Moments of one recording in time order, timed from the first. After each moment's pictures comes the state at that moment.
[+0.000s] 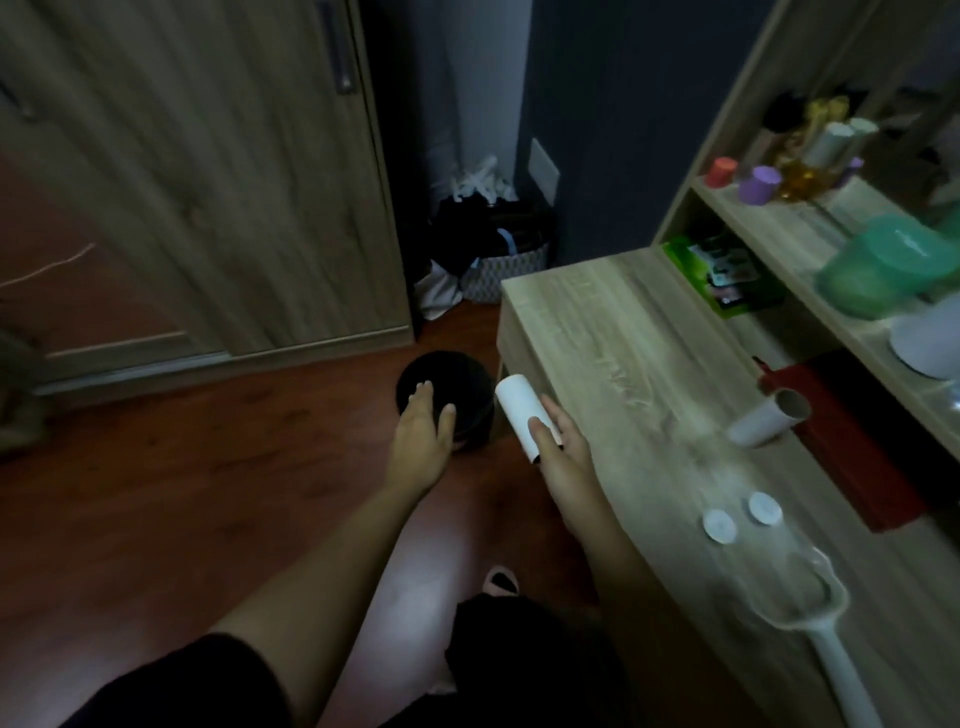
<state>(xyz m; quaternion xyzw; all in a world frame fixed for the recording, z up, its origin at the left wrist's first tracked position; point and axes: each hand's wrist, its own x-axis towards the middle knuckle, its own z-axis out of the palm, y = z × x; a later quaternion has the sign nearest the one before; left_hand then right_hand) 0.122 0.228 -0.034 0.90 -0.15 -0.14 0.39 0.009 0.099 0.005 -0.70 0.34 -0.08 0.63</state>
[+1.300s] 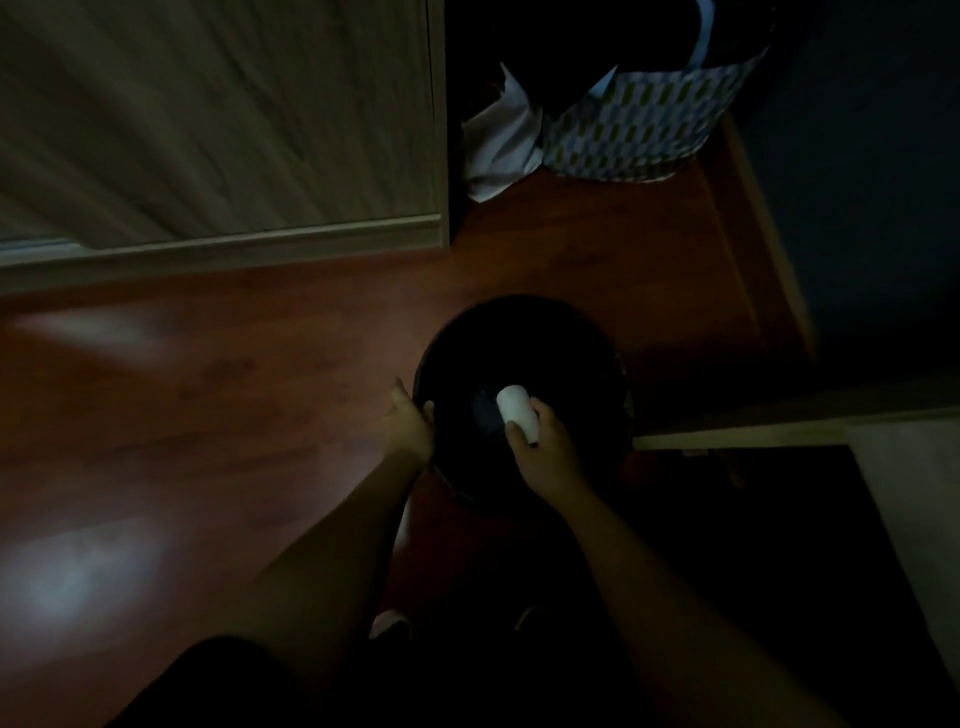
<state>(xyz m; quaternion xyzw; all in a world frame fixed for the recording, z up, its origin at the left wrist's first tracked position) 0.468 0.198 -0.537 0.89 0.11 -0.32 0.31 0.382 0.062 -0.499 -0.76 0.37 0.19 0.51</state>
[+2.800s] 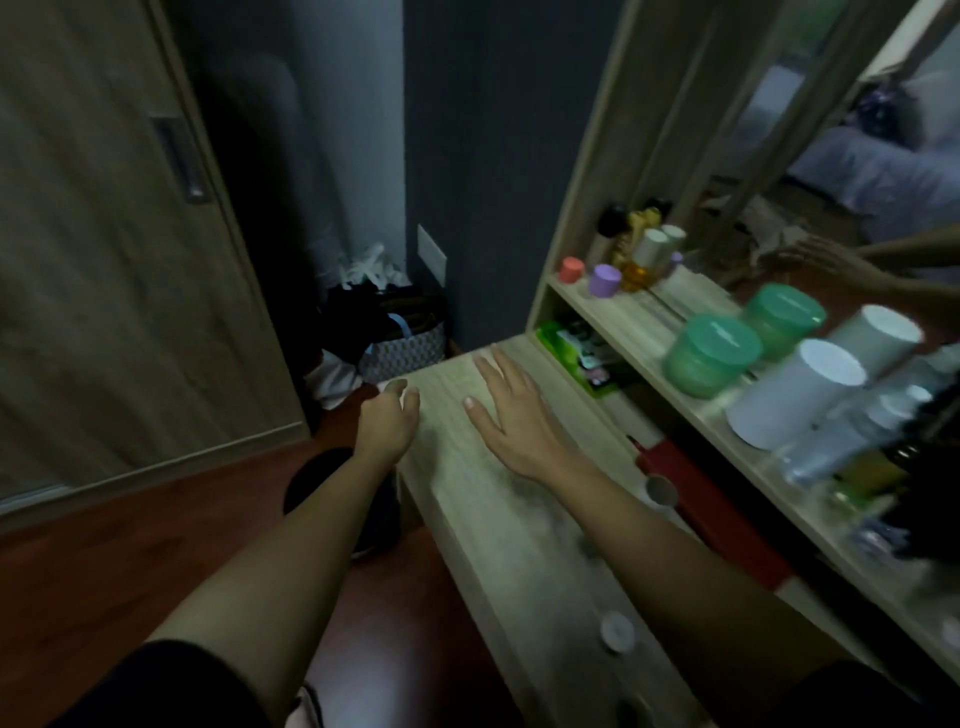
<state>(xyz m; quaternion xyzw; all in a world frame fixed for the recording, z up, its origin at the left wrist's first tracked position) 0.217 0.050 0.012 0.88 -0.22 -0.12 0.40 0.081 -0.067 0.069 -0.95 0.16 -0.11 0.23</state>
